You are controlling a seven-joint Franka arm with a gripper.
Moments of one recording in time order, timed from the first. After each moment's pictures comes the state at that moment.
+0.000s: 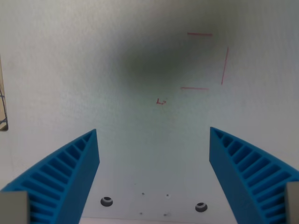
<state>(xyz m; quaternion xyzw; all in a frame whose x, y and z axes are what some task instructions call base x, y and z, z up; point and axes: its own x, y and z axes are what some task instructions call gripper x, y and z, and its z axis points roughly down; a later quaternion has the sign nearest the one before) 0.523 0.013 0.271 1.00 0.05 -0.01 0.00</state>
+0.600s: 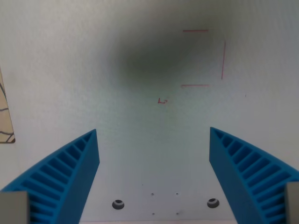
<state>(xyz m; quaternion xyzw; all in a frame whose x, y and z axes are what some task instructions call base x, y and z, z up) 0.523 0.013 0.271 1.00 0.01 -0.01 0.00</state>
